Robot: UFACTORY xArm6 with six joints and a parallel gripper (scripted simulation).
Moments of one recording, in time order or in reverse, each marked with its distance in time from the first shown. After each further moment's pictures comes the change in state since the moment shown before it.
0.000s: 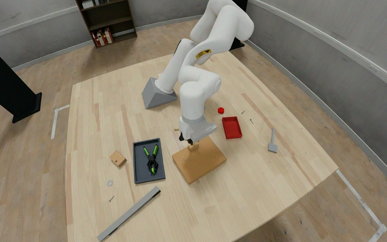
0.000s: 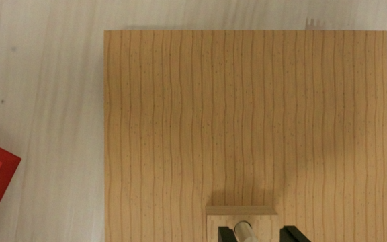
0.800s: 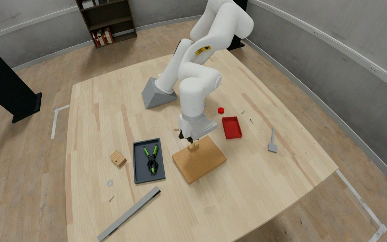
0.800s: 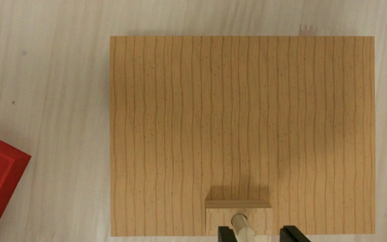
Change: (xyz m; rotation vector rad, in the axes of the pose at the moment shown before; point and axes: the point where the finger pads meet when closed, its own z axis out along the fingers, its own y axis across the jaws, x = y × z) arm 0.000 0.000 -0.015 0.000 0.000 0.000
